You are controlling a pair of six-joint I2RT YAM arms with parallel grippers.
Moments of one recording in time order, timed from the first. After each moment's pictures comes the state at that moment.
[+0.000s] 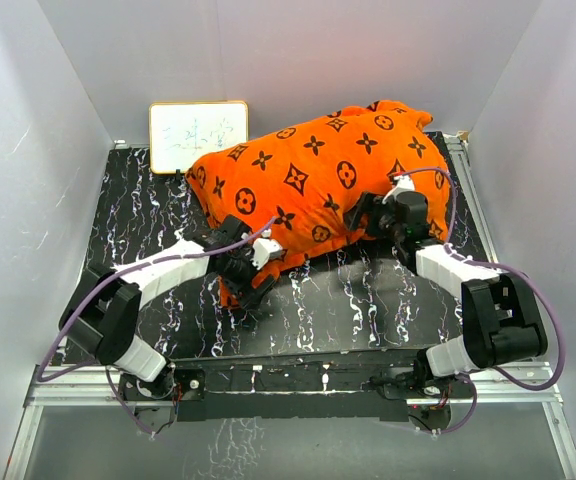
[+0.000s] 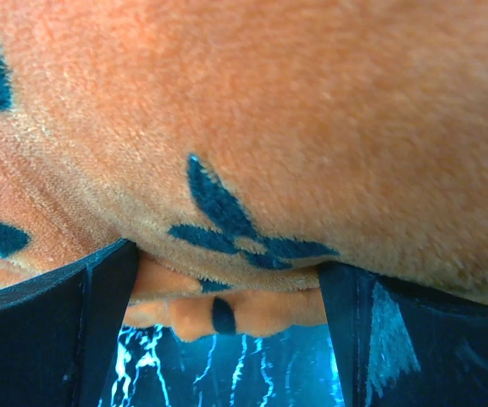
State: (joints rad) left arm -0.59 1.51 0.91 -0.64 0.36 0.30; right arm 0.16 1.43 0.69 0.31 -0.27 0.44
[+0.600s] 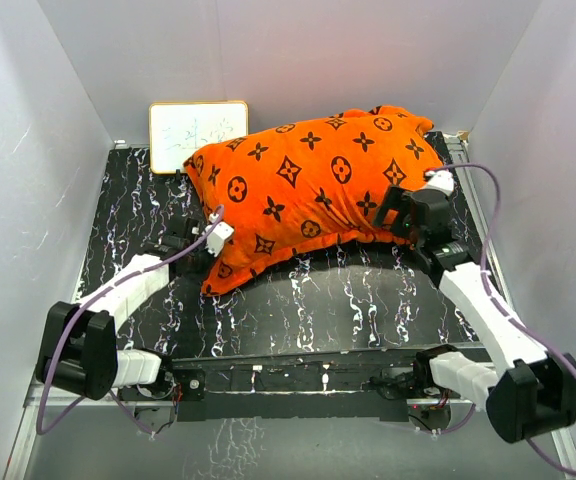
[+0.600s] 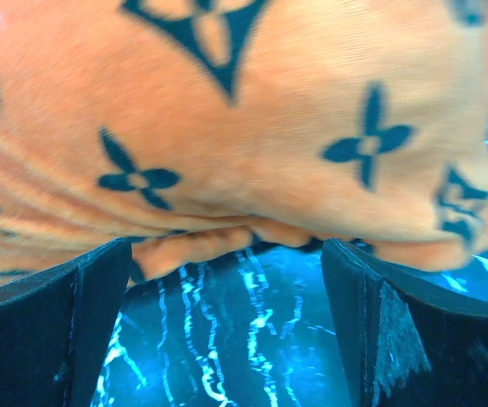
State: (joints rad) left arm -0.28 1.28 0.72 -0.47 0.13 0.40; right arm 0.24 1.10 0.83 -0.24 0.17 0.42
